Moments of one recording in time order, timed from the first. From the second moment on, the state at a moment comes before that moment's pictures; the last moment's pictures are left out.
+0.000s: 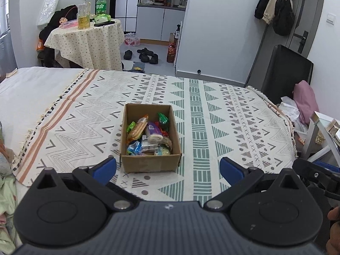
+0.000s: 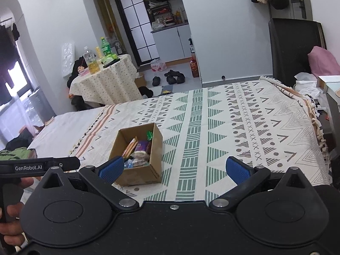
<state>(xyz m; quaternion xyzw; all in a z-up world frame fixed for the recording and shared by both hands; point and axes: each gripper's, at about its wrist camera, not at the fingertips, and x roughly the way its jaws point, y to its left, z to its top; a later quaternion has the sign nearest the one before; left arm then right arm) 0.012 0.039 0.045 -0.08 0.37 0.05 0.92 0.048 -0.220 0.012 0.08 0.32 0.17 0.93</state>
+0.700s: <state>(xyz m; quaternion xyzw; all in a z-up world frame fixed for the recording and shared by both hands) -0.001 0.050 0.047 -0.07 0.37 0.05 0.92 0.043 -0.212 0.017 0.07 0.32 0.18 0.93</state>
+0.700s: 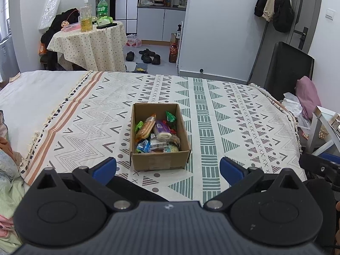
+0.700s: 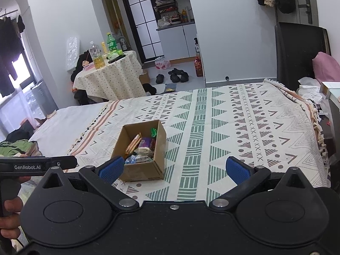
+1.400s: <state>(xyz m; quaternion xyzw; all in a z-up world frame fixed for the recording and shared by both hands) -0.001 0.048 0.048 -0.06 0.37 0.04 0.93 0.041 -0.209 0.015 0.07 0.32 0.18 0.93</state>
